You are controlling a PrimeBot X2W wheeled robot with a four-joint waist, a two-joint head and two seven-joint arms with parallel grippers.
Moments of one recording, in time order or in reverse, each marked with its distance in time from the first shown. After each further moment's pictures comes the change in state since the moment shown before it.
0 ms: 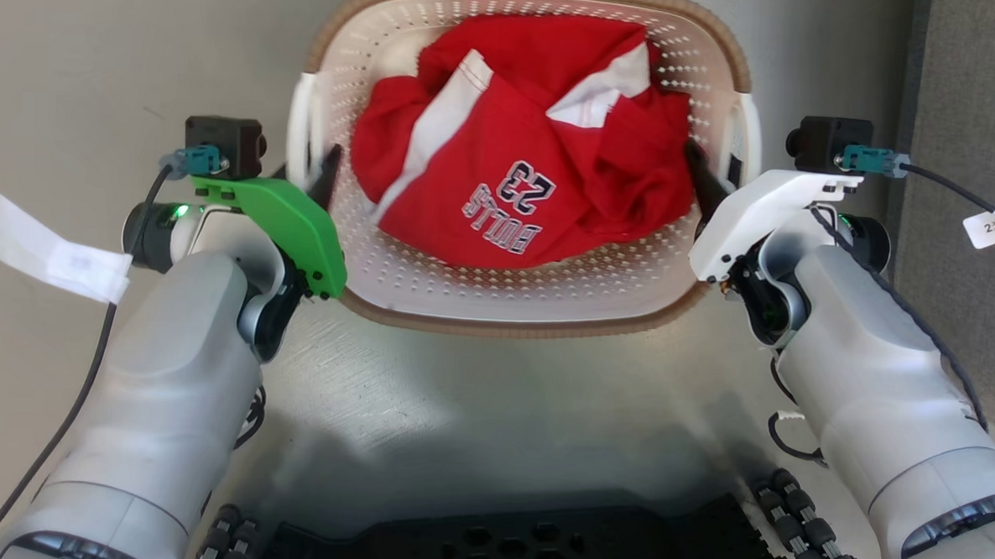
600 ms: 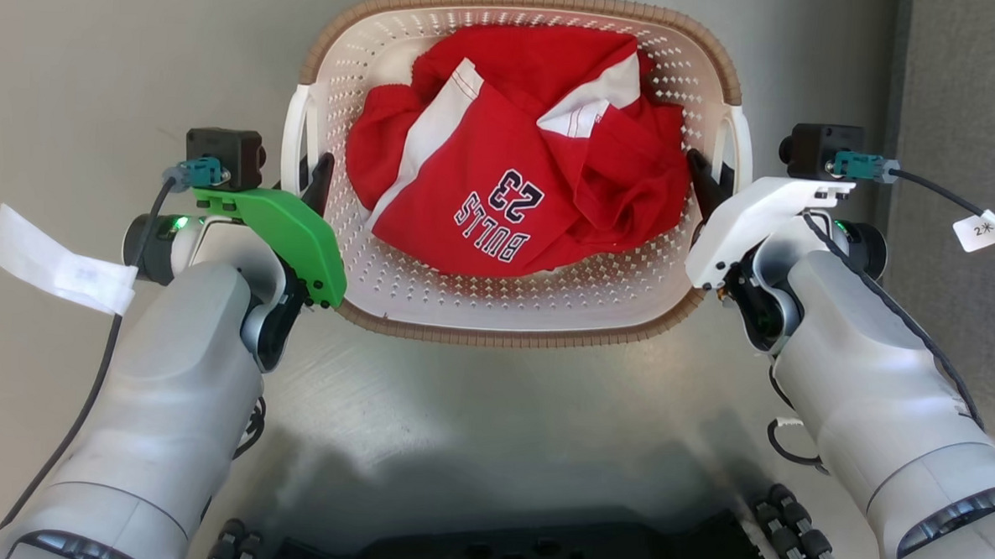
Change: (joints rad) left arm -0.008 0.003 -0.072 0.042 -0.054 0.001 -0.045; right arm -0.021 0.001 0.067 0.053 0.045 -0.005 -0.029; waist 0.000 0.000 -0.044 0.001
